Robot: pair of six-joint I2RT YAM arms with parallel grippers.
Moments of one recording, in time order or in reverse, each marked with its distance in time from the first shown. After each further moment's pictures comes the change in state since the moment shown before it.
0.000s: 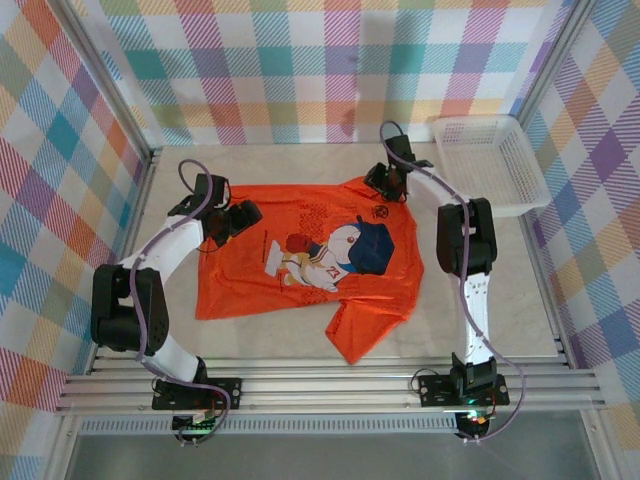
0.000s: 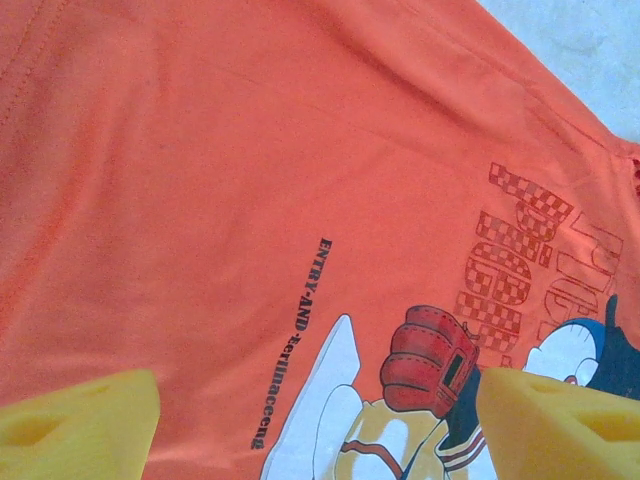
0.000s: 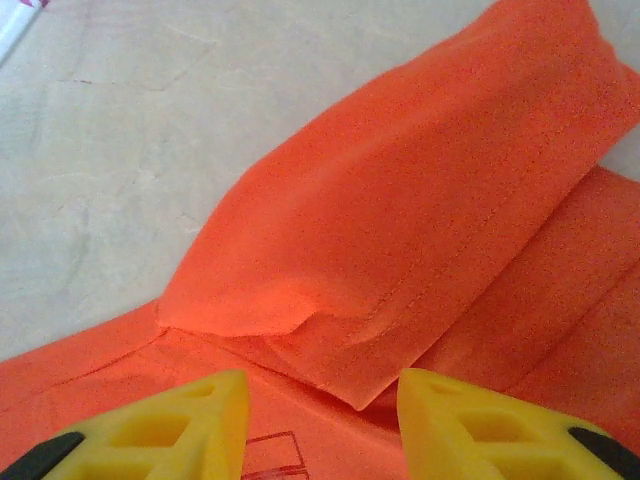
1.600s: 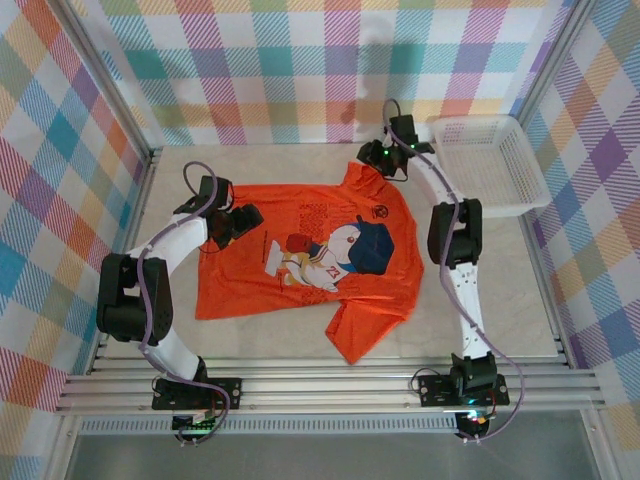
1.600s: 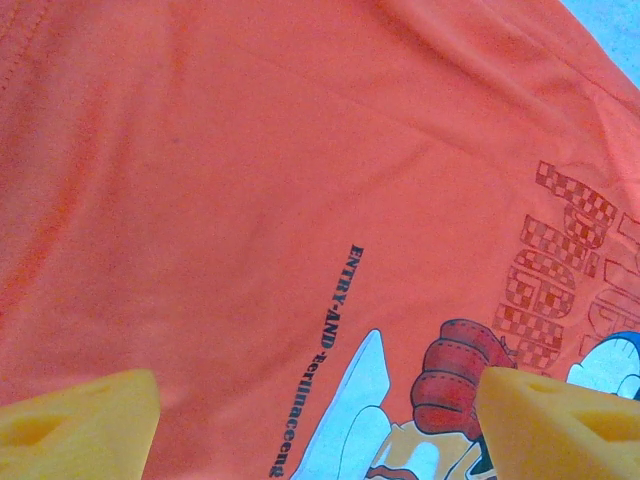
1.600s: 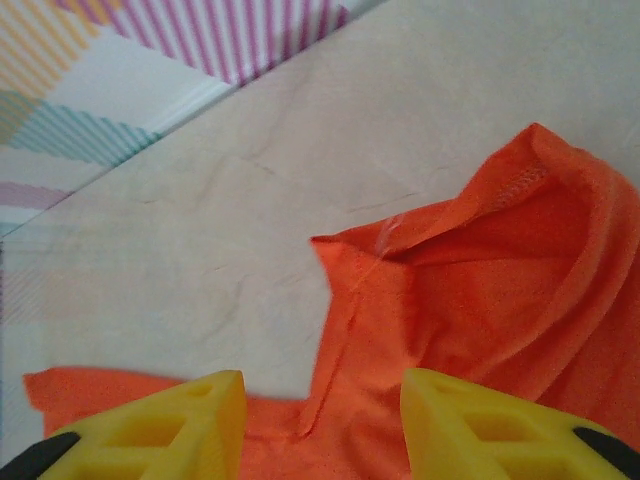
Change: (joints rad) left arm 0.000 0.064 0.003 0.019 -0.006 0.000; right arm -0.040 0.232 0.465 -0.080 -0.224 -0.134
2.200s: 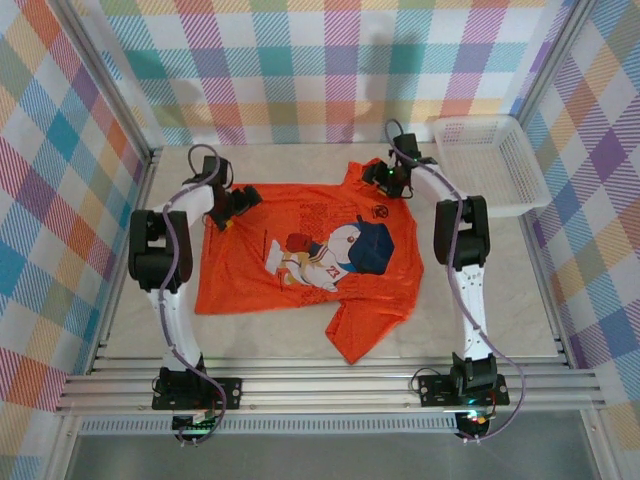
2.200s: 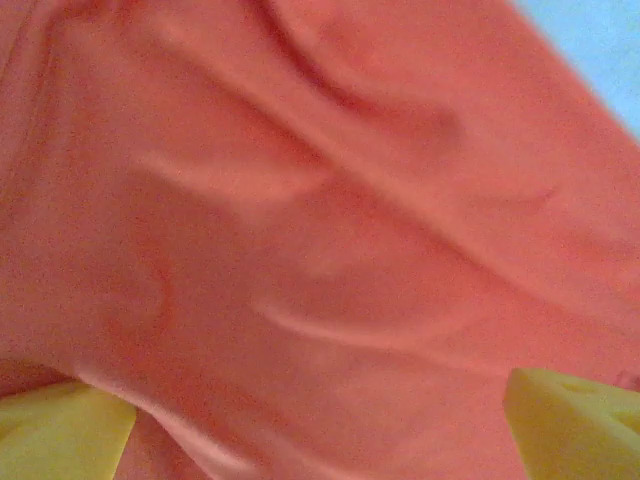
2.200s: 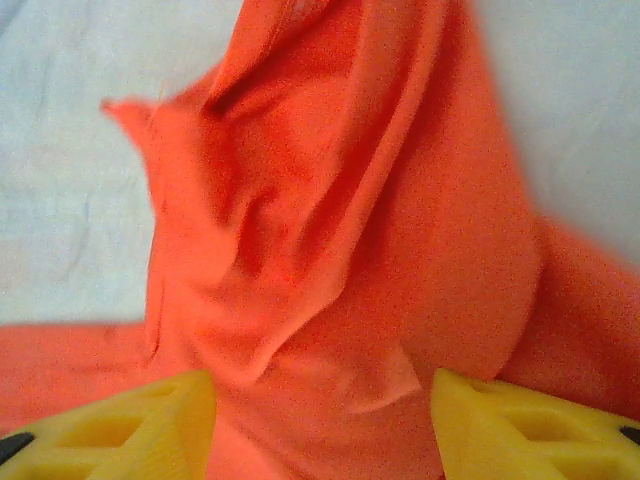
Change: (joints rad) left arm 0.098 0.487 0.475 -0.066 0.042 0.044; right arm -0.042 -0.036 -0.233 0.032 0.023 -0.004
